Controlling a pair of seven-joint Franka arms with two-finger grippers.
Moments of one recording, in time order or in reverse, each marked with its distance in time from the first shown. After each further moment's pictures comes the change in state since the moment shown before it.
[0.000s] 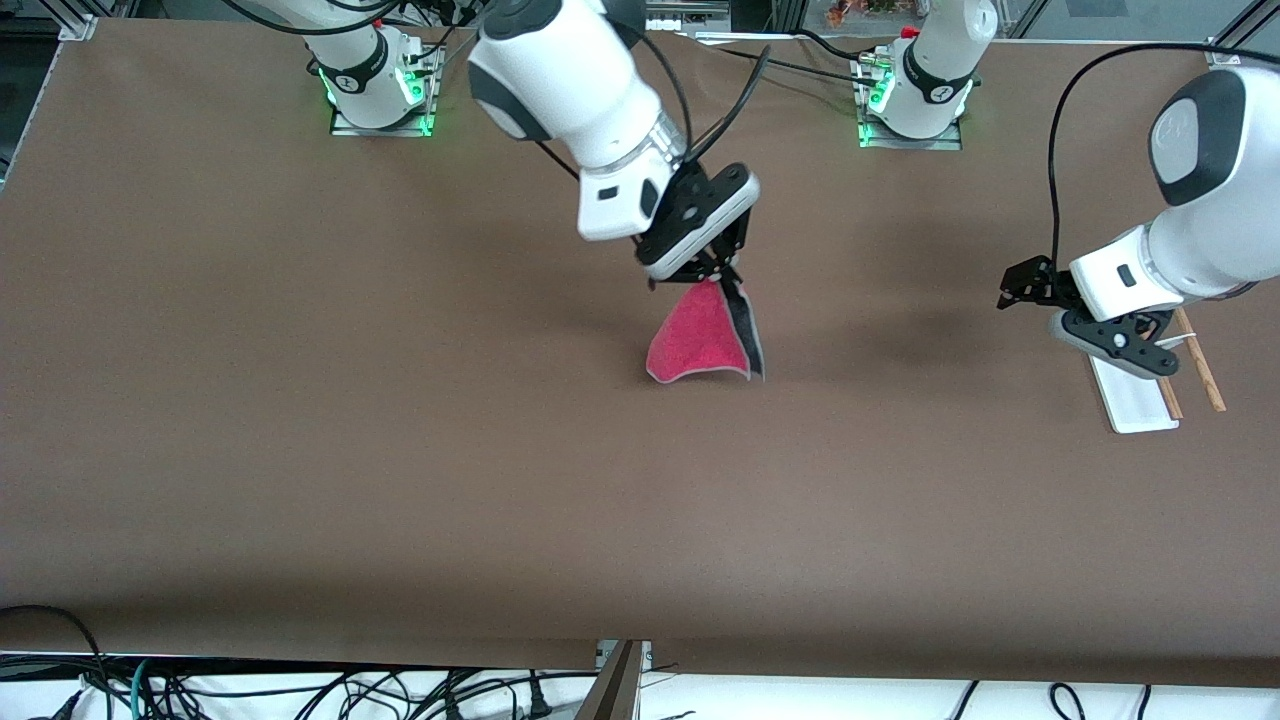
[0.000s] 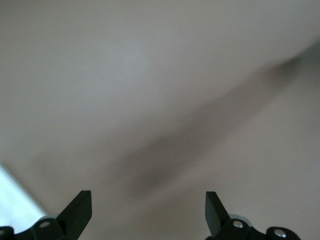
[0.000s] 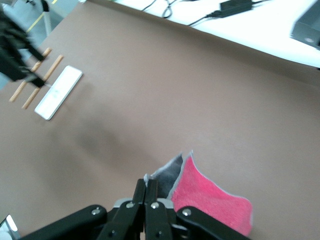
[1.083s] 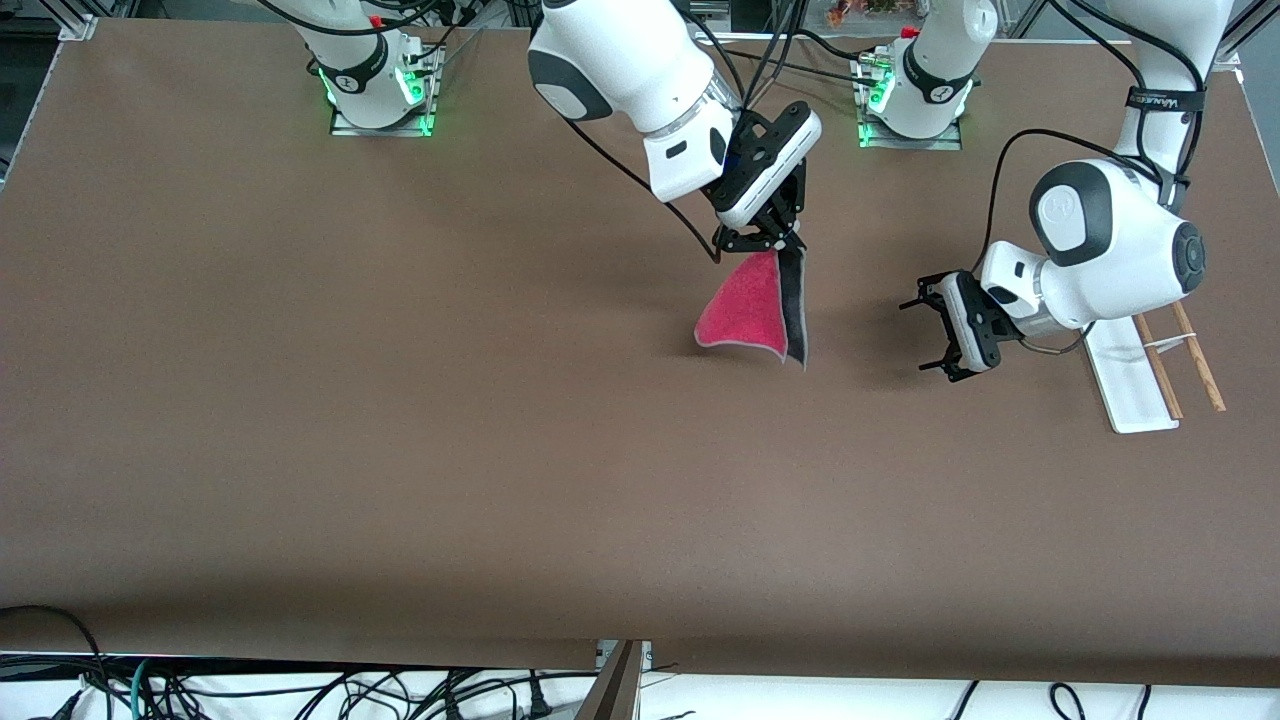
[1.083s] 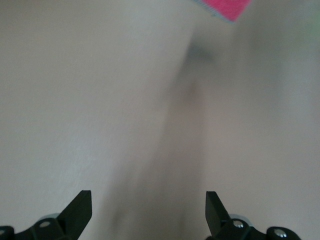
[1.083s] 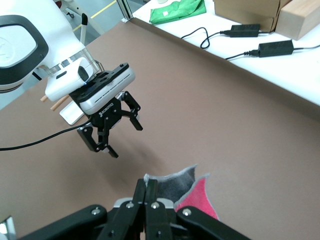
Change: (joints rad) left arm -0.052 0.079 -0.018 -0.256 -0.467 0.285 0.956; right arm 0.079 0.032 -0.035 0.006 -0.012 0.164 -0.118
